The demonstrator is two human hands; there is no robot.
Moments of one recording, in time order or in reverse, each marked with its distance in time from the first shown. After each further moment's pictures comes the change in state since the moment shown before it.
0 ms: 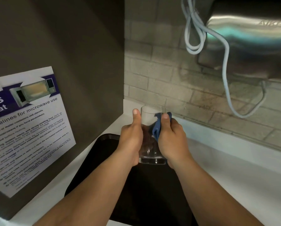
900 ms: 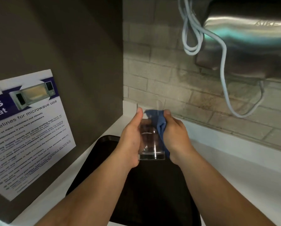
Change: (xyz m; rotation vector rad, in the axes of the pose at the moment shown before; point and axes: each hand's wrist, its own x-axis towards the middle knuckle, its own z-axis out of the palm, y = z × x) left_hand -0.009 0.004 -0.008 -0.178 -0.263 -0.013; right_hand 0.009 -0.010 -0.010 0.318 -0.173 0.168
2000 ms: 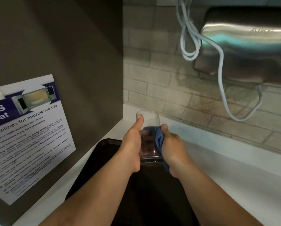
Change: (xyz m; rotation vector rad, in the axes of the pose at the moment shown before) left_hand 0.007 -0.001 0.004 0.045 0.111 -0.169; right_hand -0.012 0.015 -0.001 -0.141 0.028 0.127
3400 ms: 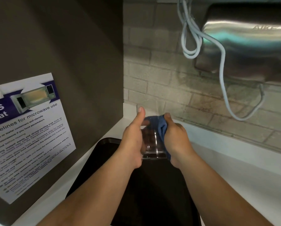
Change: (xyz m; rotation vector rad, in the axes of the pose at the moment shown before) left_hand -0.011 0.005 0.005 -0.026 -0.048 0.166; right_hand 0.011 -0.020 -0.004 0.037 0.027 -0.141
